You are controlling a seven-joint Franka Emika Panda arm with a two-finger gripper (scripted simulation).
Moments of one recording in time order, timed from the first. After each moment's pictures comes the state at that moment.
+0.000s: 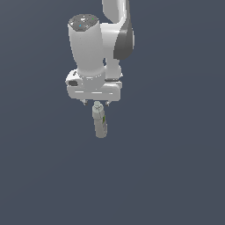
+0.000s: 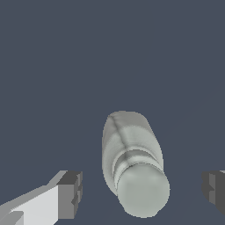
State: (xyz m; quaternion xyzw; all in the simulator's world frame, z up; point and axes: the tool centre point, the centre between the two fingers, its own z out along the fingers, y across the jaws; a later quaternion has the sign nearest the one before) arm -0.034 -0.069 0.244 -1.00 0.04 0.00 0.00
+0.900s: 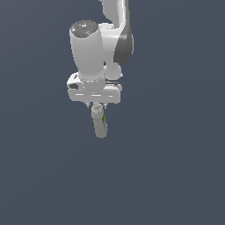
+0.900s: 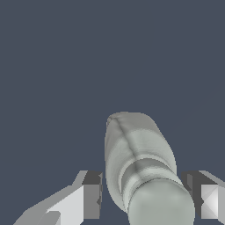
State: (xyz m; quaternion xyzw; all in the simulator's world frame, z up) arm -0.033 -0.068 0.232 -1.00 0.04 0.00 0.00
